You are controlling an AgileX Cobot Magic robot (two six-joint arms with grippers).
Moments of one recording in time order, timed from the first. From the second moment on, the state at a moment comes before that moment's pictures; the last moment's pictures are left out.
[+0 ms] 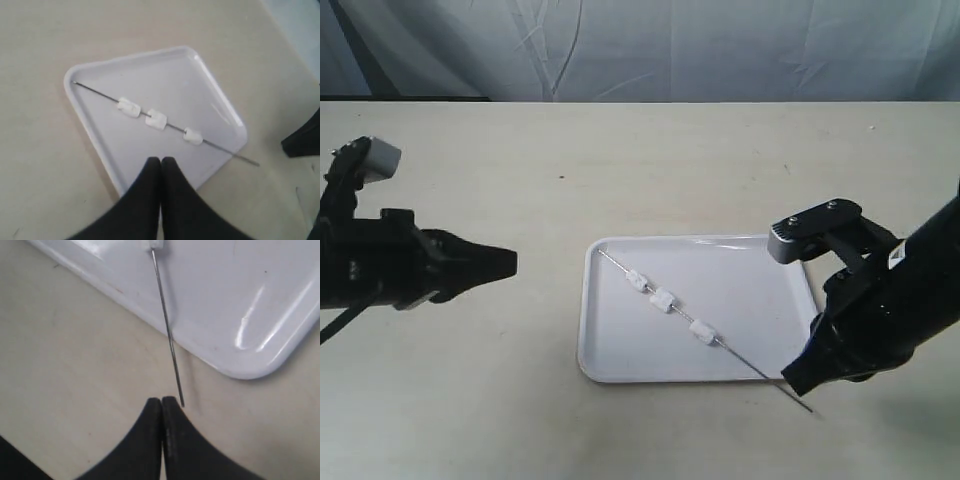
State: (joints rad) left arm -0.13 1.34 -0.45 1.51 -0.76 -1.63; right arm 0.42 1.40 -0.65 0.39 0.77 -0.49
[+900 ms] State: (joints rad) left arm -0.32 1.64 -0.54 1.25 -0.78 -1.43; right arm 0.42 1.62 -0.71 0.40 0.80 -0.64
